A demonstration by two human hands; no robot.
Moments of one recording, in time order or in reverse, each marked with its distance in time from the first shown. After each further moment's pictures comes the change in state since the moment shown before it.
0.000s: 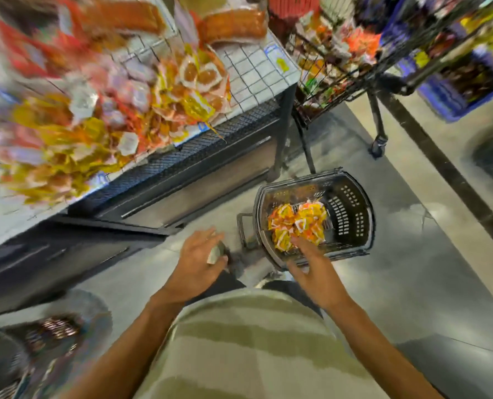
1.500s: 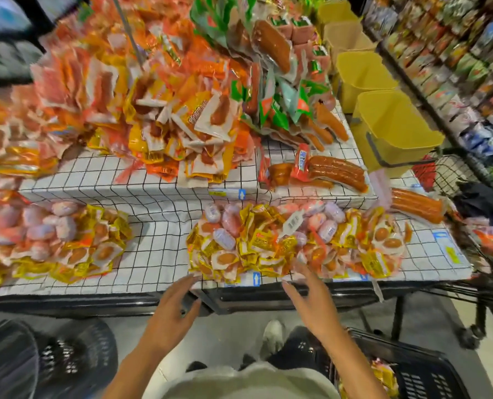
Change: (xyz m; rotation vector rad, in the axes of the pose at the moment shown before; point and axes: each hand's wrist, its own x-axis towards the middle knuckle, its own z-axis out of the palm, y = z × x) left_hand -0.069 -0.285 -0.221 -0.365 0.510 -0.354; right_hand 0.218 -0.318 0.191 -0.023 -0.146 -0.254
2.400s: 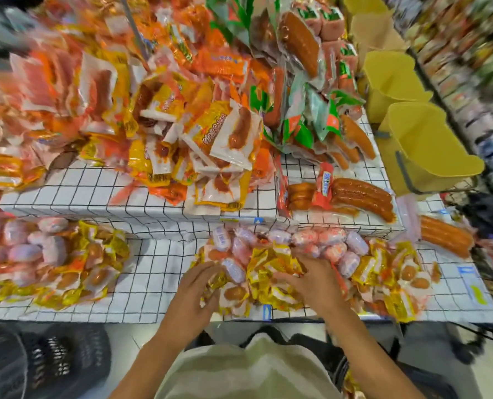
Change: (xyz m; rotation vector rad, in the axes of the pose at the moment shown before) left_hand 0.094 0.033 -0.023 -0.067 0.065 0.176; right_hand 0.129 -0.054 0.004 -0.405 -0.001 -0.119
